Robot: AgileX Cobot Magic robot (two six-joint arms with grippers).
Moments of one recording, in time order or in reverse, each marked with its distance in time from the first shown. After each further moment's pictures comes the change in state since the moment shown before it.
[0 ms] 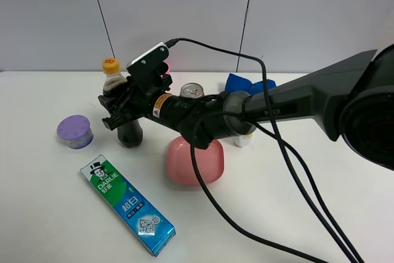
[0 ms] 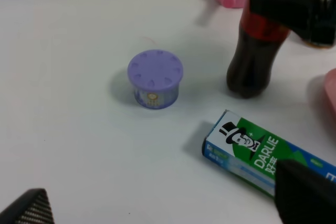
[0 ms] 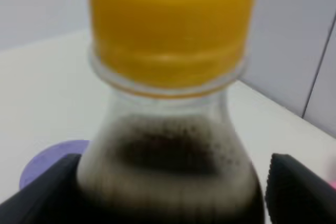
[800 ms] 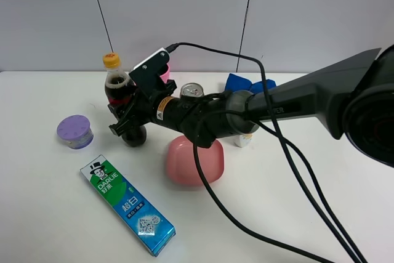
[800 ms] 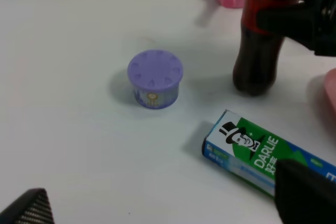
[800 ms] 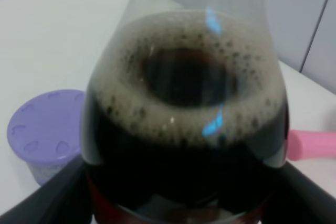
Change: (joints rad) left arm 0.000 0.000 0.000 0.000 0.000 0.000; right arm -0.010 -0.007 0.008 -0.029 0.100 0.000
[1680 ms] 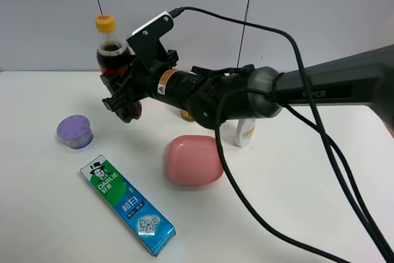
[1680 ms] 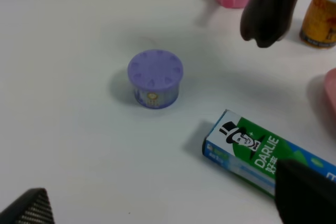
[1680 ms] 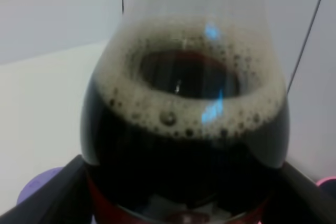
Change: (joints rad) left arm 0.000 0.000 0.000 0.000 0.000 0.000; right arm 0.000 -0.144 0.004 0.014 0.048 -0.049
